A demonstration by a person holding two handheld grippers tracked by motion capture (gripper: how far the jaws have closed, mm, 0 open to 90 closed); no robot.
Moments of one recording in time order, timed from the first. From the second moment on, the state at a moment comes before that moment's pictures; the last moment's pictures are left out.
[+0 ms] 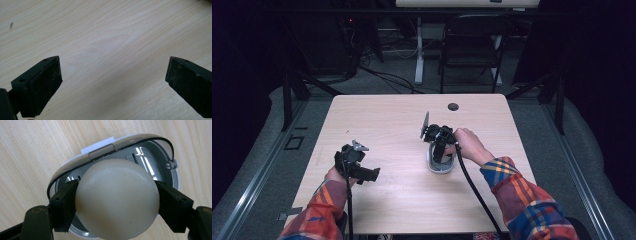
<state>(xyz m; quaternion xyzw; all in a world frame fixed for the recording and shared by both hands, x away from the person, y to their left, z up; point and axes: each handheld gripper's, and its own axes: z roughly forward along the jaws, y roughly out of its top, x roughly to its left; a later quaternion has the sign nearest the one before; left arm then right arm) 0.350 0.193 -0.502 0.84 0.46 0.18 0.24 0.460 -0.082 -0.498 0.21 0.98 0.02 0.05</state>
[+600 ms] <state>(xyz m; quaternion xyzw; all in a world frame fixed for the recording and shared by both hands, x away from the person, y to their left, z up) 0.350 0.193 -0.502 0.84 0.46 0.18 0.24 0.461 -0.083 -0.505 0.21 0.98 0.01 0.04</state>
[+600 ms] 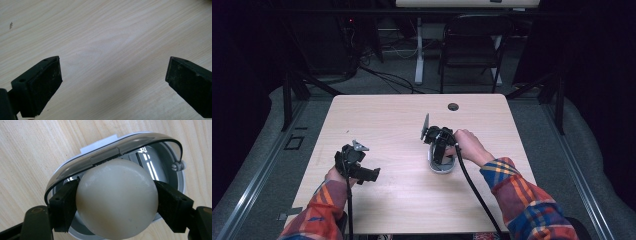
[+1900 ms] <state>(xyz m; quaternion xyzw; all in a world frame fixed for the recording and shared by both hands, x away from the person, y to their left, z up) 0.351 0.192 -0.502 0.84 0.46 0.17 0.24 0.433 -0.141 -0.468 0.25 0.96 0.06 0.08</state>
